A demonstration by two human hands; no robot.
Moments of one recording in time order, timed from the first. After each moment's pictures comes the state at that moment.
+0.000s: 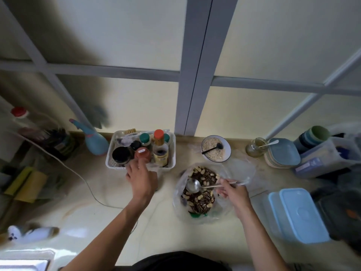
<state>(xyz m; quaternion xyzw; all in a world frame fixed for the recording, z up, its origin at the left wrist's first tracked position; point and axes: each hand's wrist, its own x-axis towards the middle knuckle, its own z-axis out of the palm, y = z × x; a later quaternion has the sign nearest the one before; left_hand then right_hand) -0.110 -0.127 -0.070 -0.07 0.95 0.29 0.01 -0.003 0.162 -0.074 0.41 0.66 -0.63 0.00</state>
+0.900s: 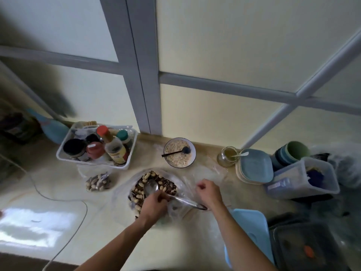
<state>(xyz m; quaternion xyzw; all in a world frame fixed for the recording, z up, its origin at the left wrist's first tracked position) -0.025 0.085 -0.106 -0.10 0.86 0.43 0.25 -0.044 0.309 -0.121 0.24 0.87 -0.37 0.19</state>
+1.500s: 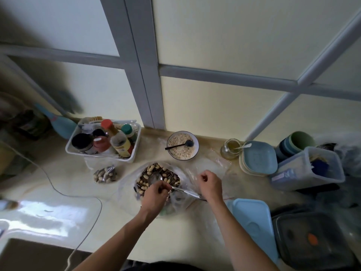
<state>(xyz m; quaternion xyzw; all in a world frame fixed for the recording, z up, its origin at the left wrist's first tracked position) -0.014 0.085 -0.085 -0.11 0.85 0.48 0.19 -0.033 0.295 -0.116 0.23 0.88 -0.41 0.07</state>
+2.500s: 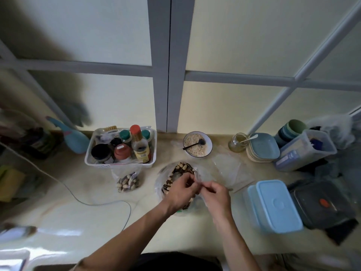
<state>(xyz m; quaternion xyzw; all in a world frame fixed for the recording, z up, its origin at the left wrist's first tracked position) -0.025 0.023 -0.036 0.06 0.74 0.60 0.31 0.040 0.148 -0.051 0.35 0.73 -0.58 -0.02</state>
